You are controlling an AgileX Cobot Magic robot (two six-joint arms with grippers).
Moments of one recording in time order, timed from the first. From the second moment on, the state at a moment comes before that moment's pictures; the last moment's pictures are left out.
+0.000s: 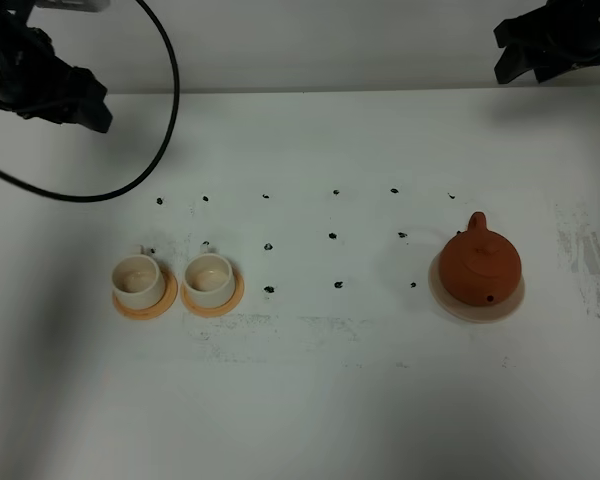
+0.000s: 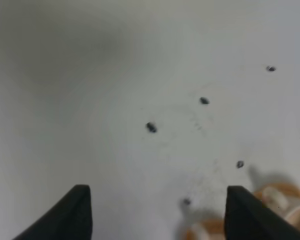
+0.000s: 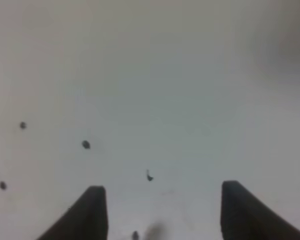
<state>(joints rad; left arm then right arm) 0.00 1.92 -1.65 -0.31 0.90 0.49 -0.06 2.20 -2.13 0.37 1.22 -0.41</state>
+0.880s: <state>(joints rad) 0.00 1.08 -0.94 -0.15 0.64 0.35 -0.02 1.75 -1.54 0.52 0.96 -0.52</state>
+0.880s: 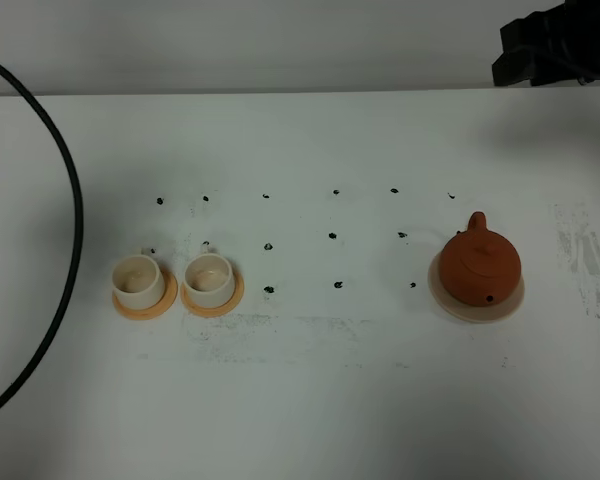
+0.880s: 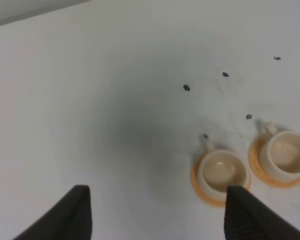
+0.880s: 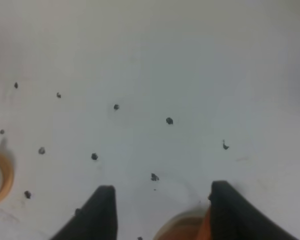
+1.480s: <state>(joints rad) 0.00 0.62 -0.74 0.02 0.94 0.10 0.19 1.73 -1.41 0.52 0.80 -0.61</state>
